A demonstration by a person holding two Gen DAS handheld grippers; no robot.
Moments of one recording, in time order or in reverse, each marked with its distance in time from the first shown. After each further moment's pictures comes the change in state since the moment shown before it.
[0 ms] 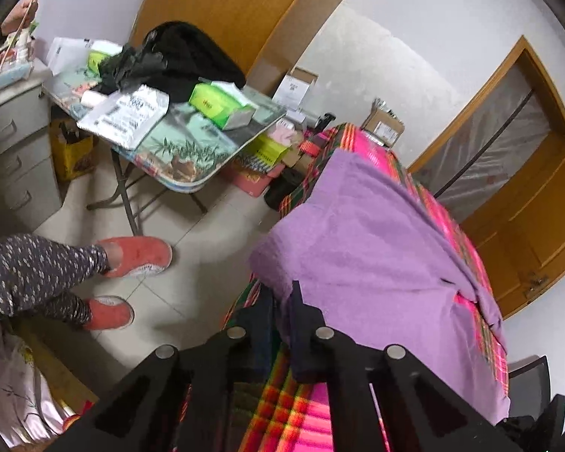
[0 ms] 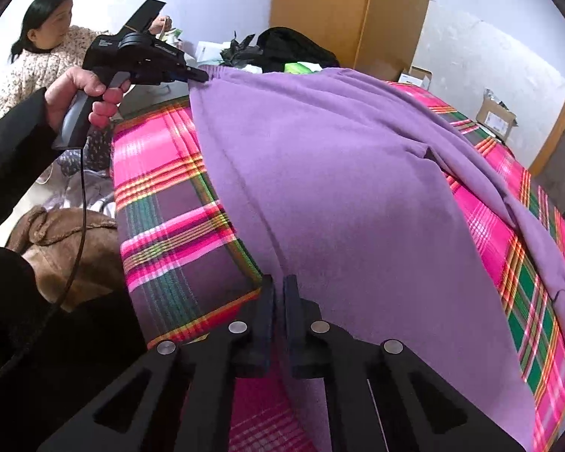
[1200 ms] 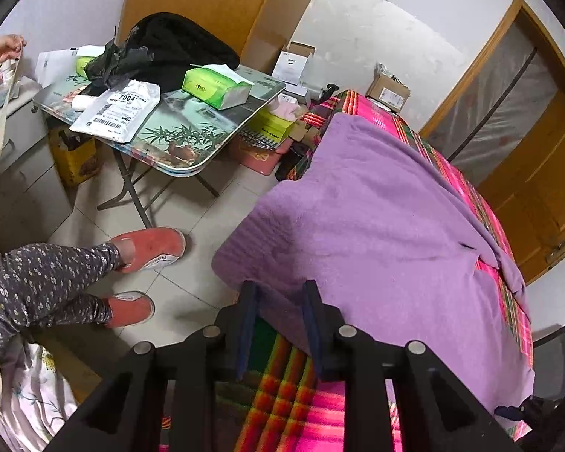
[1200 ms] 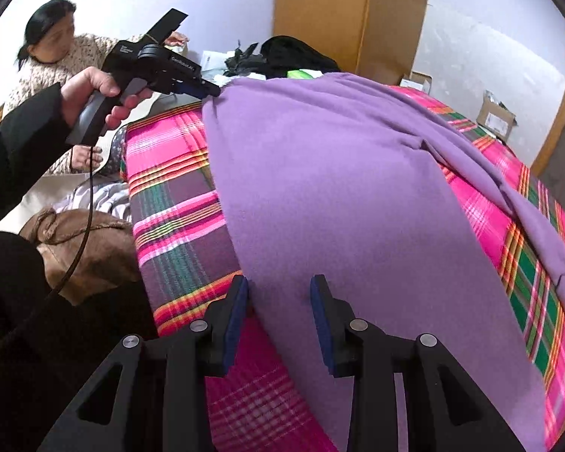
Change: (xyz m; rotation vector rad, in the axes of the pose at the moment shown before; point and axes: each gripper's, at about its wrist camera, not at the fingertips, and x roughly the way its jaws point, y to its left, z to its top) left arm 0.022 -0.015 -0.007 0.096 0.106 0.094; right arm -0.012 0.002 -0.024 0.004 -0.037 0.021
